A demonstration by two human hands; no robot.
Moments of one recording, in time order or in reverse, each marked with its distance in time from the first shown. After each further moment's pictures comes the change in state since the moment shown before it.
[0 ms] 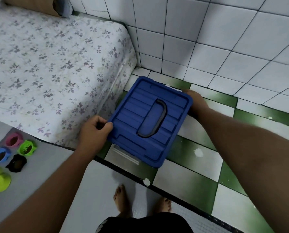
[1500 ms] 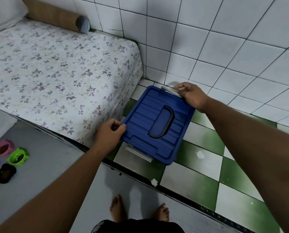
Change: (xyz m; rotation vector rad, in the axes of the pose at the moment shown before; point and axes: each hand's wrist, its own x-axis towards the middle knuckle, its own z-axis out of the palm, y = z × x) left_hand 0.009 -0.012 -0.008 -0.056 -0.132 0.066; right_hand -0.012 -0.068 -0.080 0.795 -0.032 0.205
